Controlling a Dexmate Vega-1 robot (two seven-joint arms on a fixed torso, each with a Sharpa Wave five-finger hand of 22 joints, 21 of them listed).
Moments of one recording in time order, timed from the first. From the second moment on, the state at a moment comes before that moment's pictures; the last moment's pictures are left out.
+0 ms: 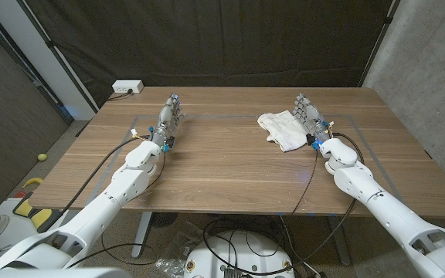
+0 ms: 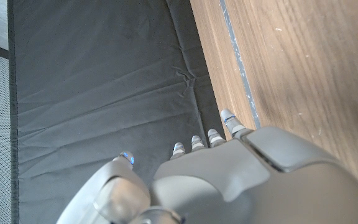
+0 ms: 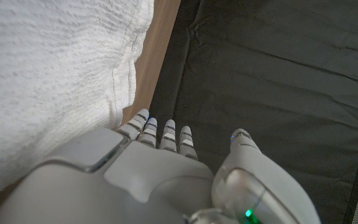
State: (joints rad) left arm 0.84 0.50 0.35 -1.30 -0.64 -0.27 -0.04; left_hand 0.05 0.08 0.22 0.16 0.30 -0.18 -0.19 0.19 0.18 -0.17 -0.08 0.20 0.18 -0.17 -0.02 0.19 0.18 -0.17 0.05 0.55 0.19; right arm -0.84 -0.51 -0.37 -1.31 0.61 0.27 0.00; right_hand 0.31 0.14 0.22 -0.02 0.18 0.03 0.00 0.20 0.18 0.02 0.05 0.22 0.18 -0.05 0.11 0.18 0.17 -0.01 0.05 0.23 0.19
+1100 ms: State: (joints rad) left arm 0.85 0.41 0.26 -1.28 -0.54 -0.22 -0.10; left_hand 0.05 0.08 0.22 0.16 0.30 -0.18 -0.19 0.19 0.18 -0.17 -0.08 0.20 0.18 -0.17 -0.01 0.19 0.18 -0.17 0.06 0.55 0.19; right arm -0.76 -0.65 -0.55 -1.53 0.07 -0.12 -0.22; right_hand 0.33 0.13 0.23 -0.03 0.18 0.04 -0.02 0.20 0.18 0.02 0.04 0.22 0.18 -0.06 0.10 0.18 0.17 -0.02 0.06 0.22 0.19
